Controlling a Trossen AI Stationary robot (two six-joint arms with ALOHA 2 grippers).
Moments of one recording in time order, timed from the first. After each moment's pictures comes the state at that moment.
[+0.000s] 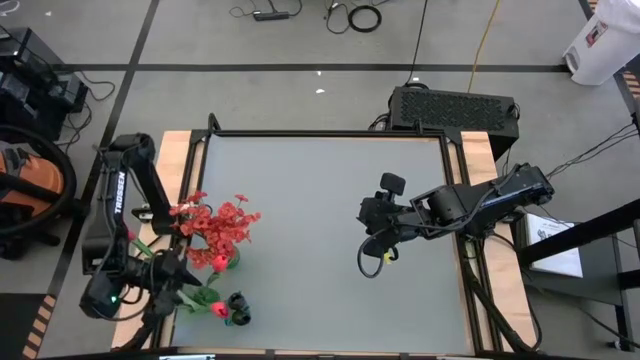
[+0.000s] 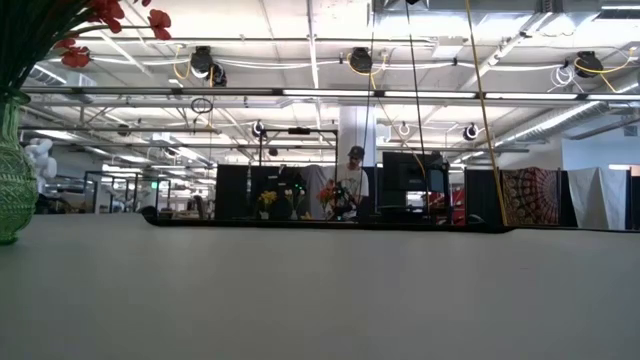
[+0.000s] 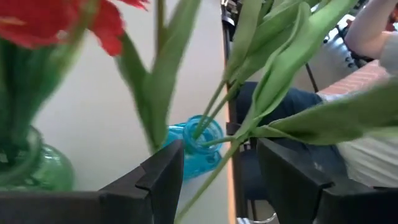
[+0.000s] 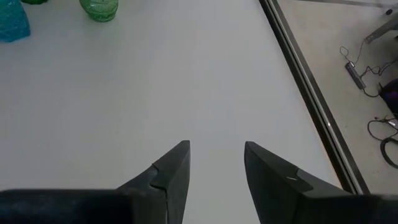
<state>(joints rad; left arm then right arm) -1.50 1.03 0.91 -0.91 -0.87 -1.49 0.34 1.52 1.62 -1.09 0.57 0.38</state>
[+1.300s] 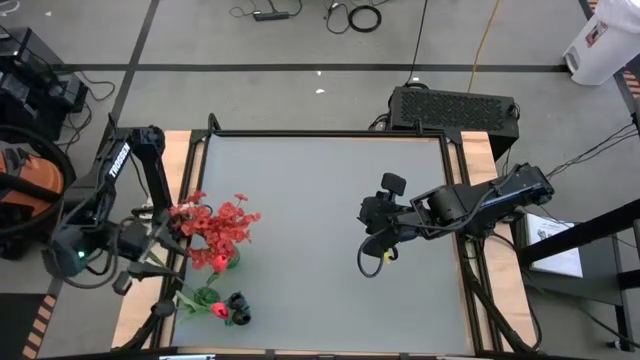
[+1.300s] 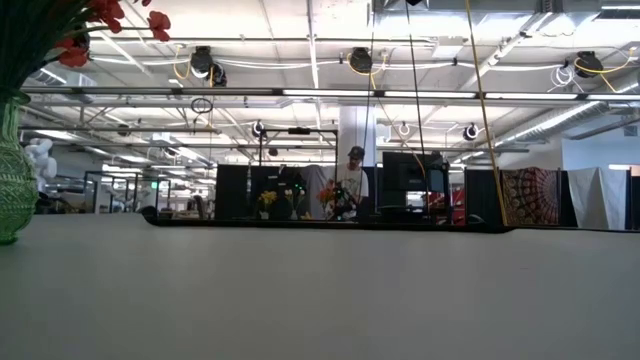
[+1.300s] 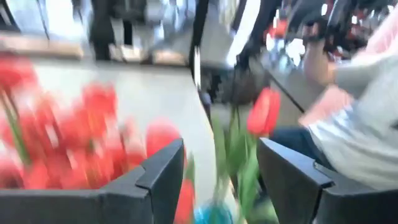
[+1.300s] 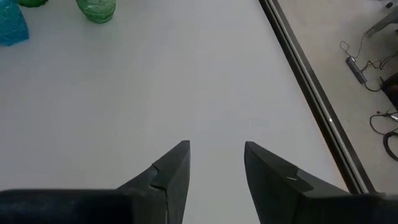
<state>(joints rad) -1.56 0.85 1.13 -1.03 -1.08 -0.97 0.34 1.52 1.62 -1.09 0.57 0.41</state>
